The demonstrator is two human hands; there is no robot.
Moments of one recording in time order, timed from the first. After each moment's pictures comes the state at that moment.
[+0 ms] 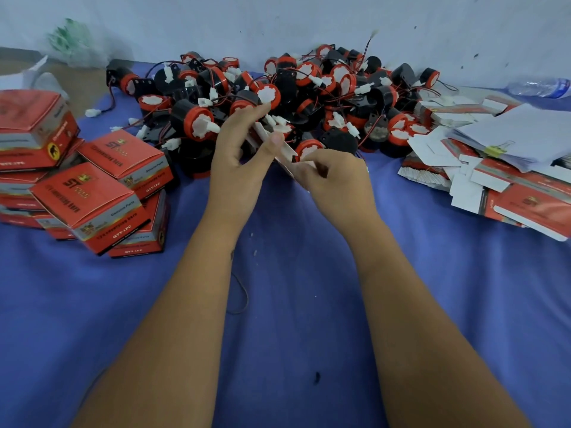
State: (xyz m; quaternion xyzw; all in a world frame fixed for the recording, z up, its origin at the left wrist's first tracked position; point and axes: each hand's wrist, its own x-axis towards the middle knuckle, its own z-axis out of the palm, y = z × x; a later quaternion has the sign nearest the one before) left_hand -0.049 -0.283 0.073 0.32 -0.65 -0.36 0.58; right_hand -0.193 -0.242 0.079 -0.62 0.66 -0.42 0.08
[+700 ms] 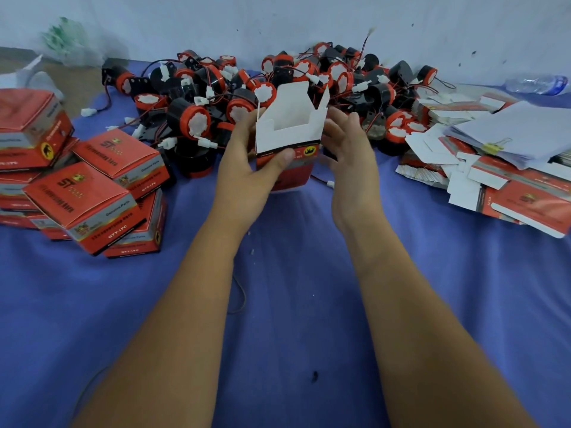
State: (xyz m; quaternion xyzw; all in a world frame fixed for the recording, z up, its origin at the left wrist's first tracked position) left_hand -0.057 -0.283 0.064 0.32 -0.67 -0.37 0.57; right_hand -0.191 -0.249 0.094 -0.39 0.46 -0.70 0.38
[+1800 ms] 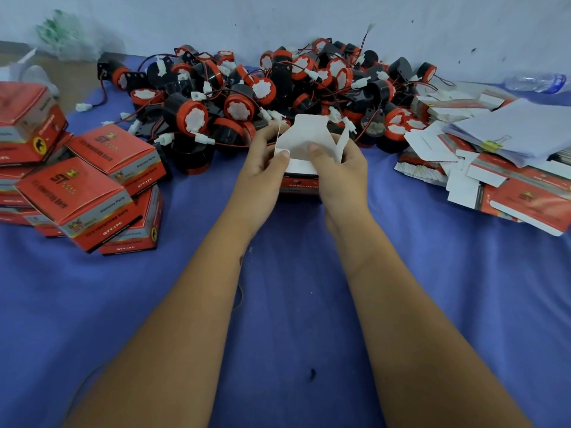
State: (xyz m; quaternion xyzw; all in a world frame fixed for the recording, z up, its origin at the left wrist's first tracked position) left_hand -0.071 -0.276 0.060 0.33 -0.63 -0.51 0.48; right_hand -0.188 -0.255 0.069 -0.37 0.53 -0.69 0.33
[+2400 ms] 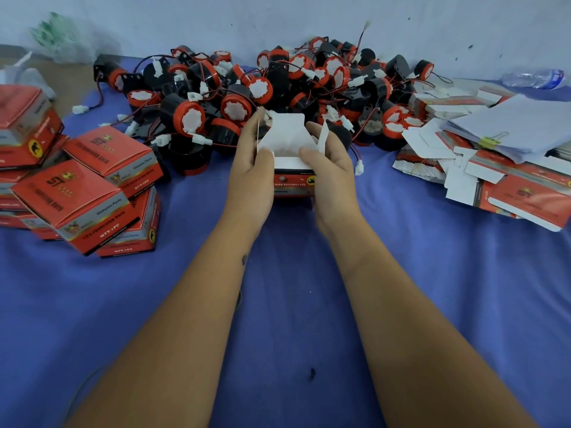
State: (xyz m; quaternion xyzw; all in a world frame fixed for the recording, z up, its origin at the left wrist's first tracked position) left_hand -0.075 -0.272 0.063 0.36 -0.56 -0.50 0.55; right_hand -0.181 -0.254 0.064 -0.38 0.45 -0.70 0.41
